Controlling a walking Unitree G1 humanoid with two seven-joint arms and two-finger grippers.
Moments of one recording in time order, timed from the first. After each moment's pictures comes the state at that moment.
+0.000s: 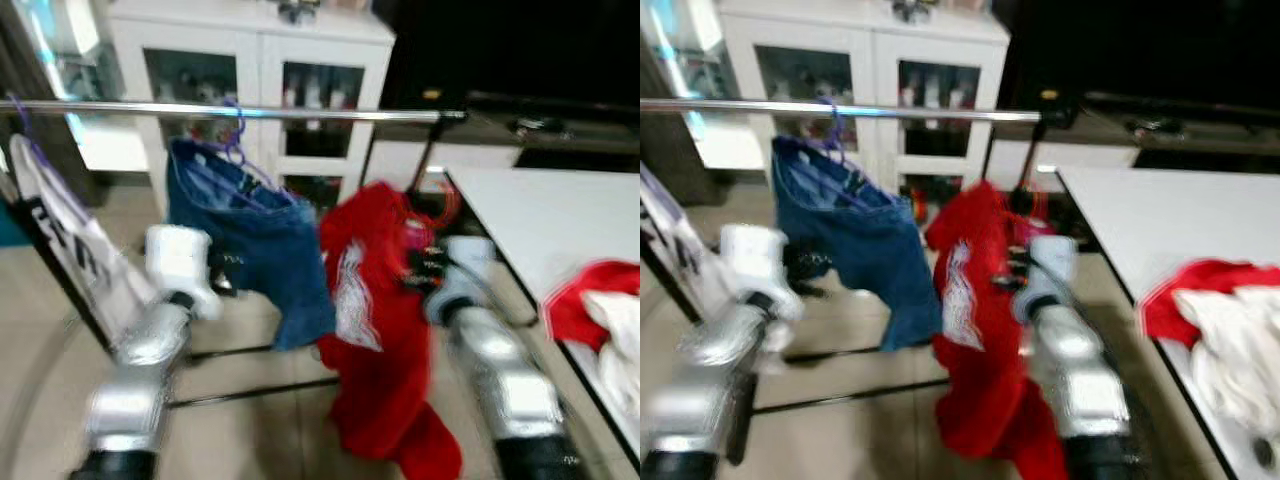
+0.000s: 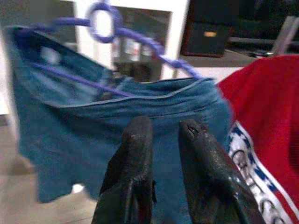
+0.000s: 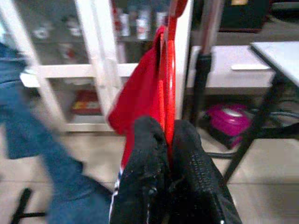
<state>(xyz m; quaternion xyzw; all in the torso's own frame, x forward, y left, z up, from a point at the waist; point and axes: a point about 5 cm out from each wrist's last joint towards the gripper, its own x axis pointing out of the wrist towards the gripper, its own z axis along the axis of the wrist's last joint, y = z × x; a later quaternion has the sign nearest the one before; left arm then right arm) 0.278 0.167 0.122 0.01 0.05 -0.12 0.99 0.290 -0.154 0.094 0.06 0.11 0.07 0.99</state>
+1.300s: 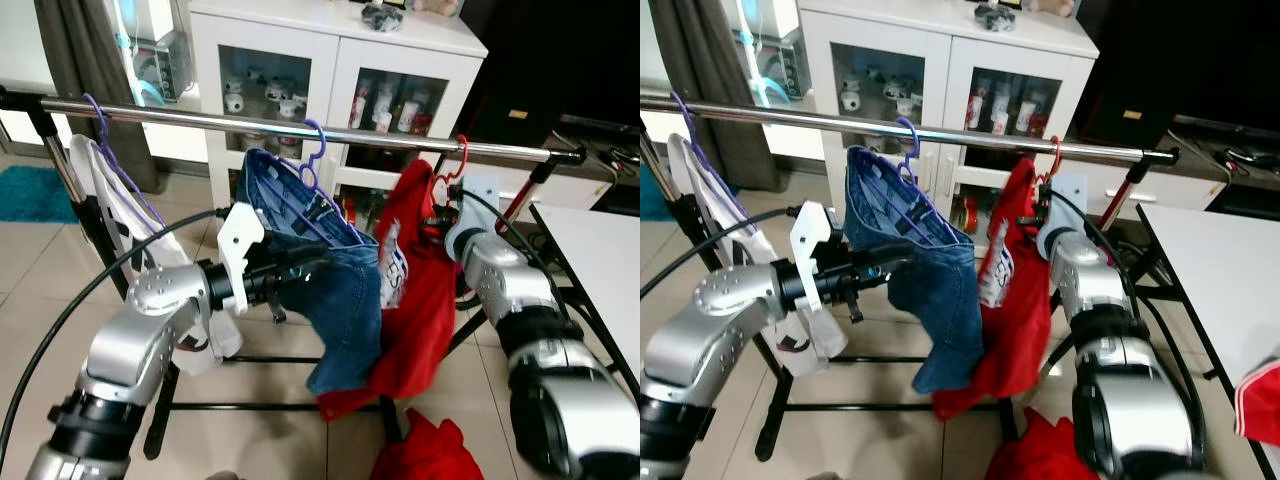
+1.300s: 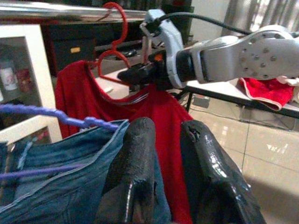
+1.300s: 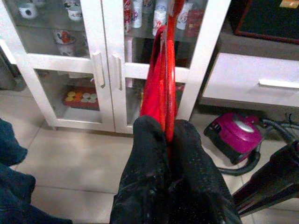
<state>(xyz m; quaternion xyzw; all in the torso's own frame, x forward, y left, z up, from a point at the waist) 0.281 0.129 0.171 0.04 0.03 -0.53 0.85 0.381 -0.179 0.124 0.03 0.17 0.01 0.99</state>
